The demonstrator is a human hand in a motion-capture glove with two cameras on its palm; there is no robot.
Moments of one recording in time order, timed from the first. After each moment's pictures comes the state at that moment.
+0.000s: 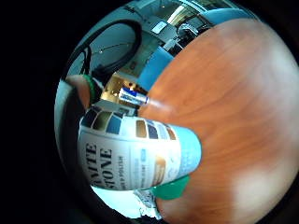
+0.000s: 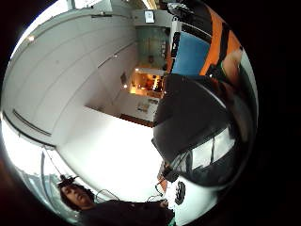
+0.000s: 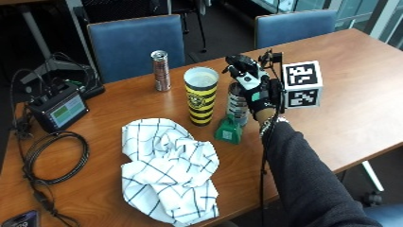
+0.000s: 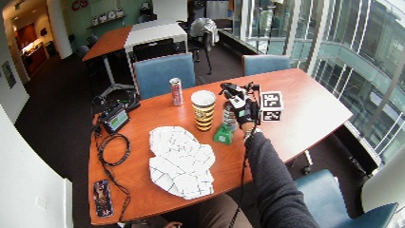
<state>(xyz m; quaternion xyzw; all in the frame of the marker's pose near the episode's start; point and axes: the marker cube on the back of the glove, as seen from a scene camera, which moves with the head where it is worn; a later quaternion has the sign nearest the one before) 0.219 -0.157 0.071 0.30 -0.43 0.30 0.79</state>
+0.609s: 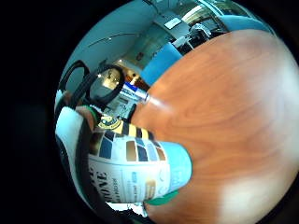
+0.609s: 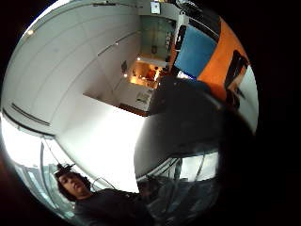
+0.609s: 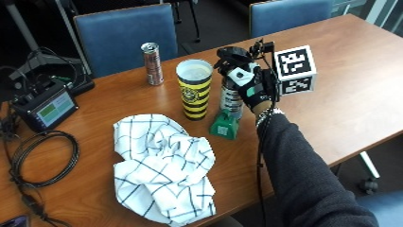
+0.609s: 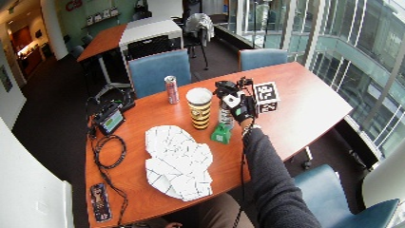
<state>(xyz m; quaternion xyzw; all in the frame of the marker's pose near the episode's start) 0.207 -0.180 0.052 0.30 -0.42 0.22 0.83</state>
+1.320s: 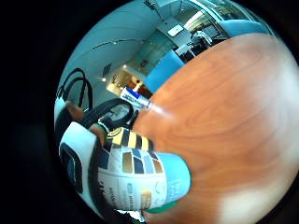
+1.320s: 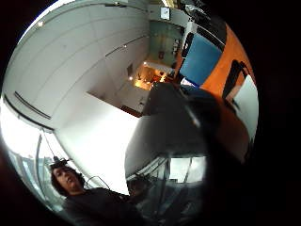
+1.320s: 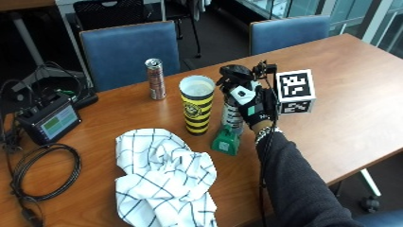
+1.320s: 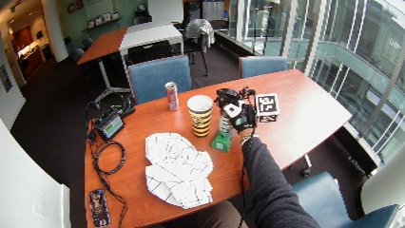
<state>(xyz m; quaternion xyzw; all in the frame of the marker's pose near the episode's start) 0.209 -0.154 0.099 0.33 -0.43 0.23 0.81</state>
